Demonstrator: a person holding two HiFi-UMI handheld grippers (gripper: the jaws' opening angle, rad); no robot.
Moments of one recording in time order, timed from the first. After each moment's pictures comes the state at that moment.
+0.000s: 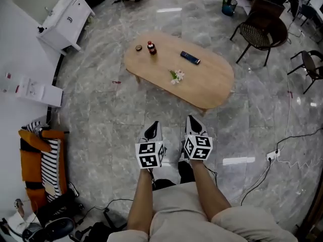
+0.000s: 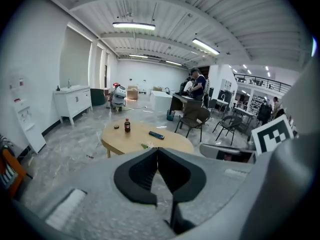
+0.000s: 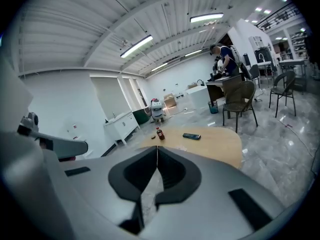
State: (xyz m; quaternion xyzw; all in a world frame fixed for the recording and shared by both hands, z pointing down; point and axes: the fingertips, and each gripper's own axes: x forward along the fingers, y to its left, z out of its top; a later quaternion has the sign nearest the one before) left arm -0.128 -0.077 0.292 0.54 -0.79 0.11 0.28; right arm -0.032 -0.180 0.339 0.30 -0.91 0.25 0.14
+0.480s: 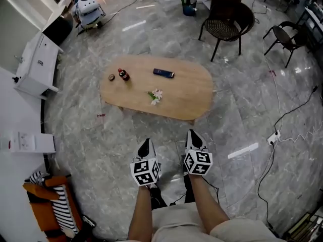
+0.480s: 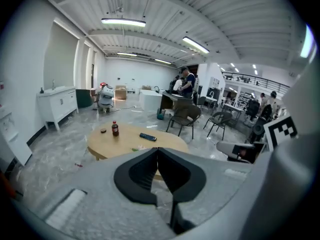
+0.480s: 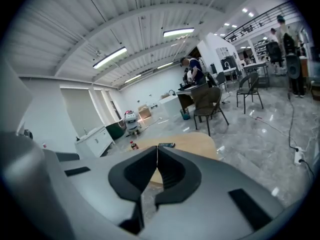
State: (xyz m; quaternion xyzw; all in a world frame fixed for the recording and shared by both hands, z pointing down) left arm -0.149 -0.138 0.315 0.59 -0.75 0.14 0.27; right arm 0.014 -0.234 0.350 0.46 -0.83 0.29 0.09
